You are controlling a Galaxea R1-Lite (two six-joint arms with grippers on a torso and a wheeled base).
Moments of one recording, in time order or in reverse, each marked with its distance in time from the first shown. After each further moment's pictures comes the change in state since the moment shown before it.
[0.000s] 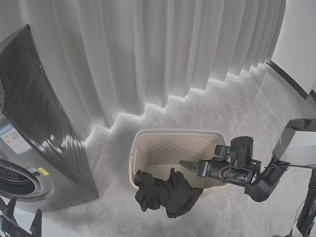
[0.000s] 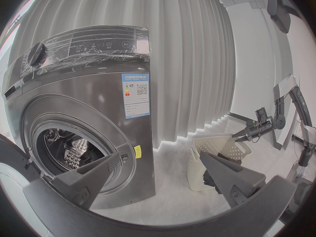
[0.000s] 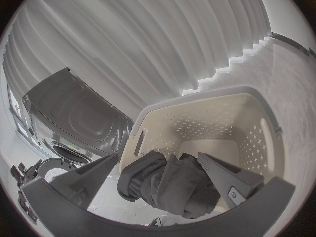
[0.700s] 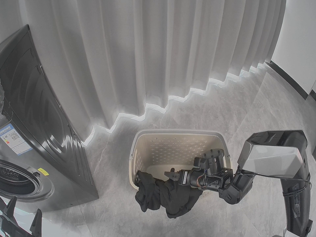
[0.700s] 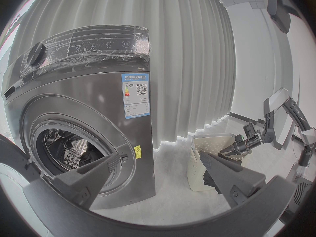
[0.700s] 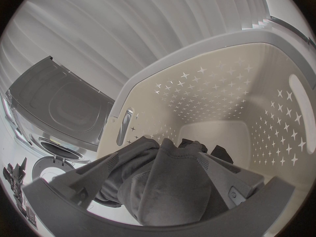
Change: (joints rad) left arm 0.000 0.000 0.000 0.000 0.000 0.000; right arm 0.045 0.293 -0.242 0.069 -0.008 0.063
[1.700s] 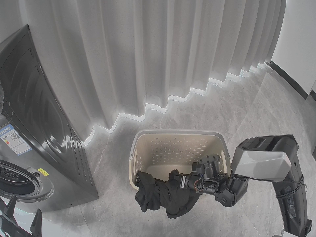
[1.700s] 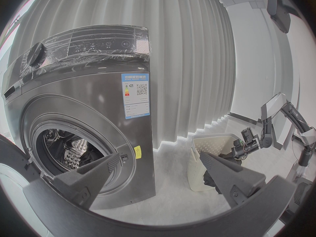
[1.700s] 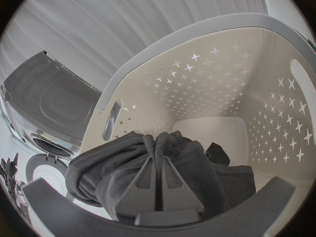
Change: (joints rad) left arm 0.000 0.000 0.000 0.000 0.000 0.001; right arm 0.001 0.087 -0.034 -0.018 -0.032 -0.014
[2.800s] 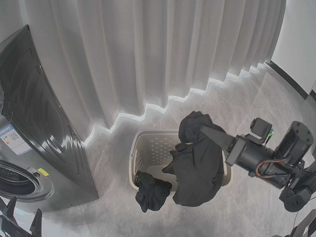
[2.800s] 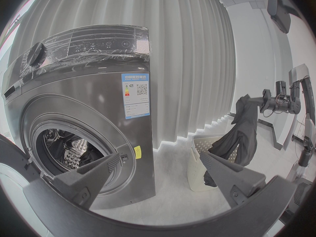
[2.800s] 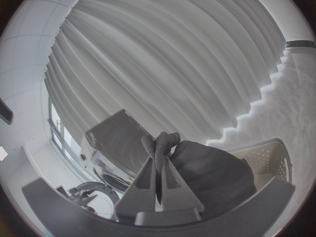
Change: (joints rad) left arm 0.000 0.000 0.000 0.000 0.001 -0.001; right arm 0.095 -0.797 0.464 -0.337 0.041 0.046
